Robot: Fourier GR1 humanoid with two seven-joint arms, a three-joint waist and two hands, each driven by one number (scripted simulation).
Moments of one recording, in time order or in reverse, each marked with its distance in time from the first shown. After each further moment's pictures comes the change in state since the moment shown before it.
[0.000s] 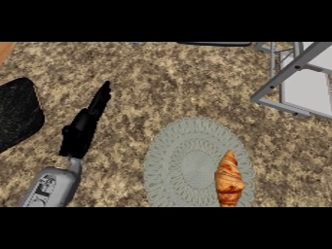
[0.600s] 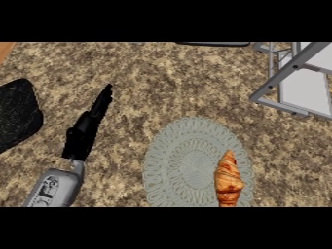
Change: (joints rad) left arm 0.013 -0.017 0.000 0.017 -0.017 0.000 -0.014; right arm -0.220 0.147 0.085 0.062 0.164 -0.138 -0.086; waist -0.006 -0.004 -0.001
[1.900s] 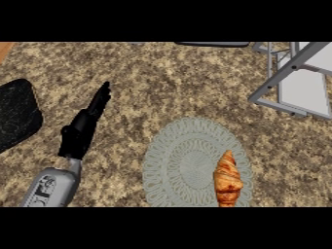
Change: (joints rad) left arm -0.004 -0.002 0.024 -0.025 -0.006 -0.024 0.020; right arm -0.333 0.233 0.090 0.322 0.116 -0.026 0.051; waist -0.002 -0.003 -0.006
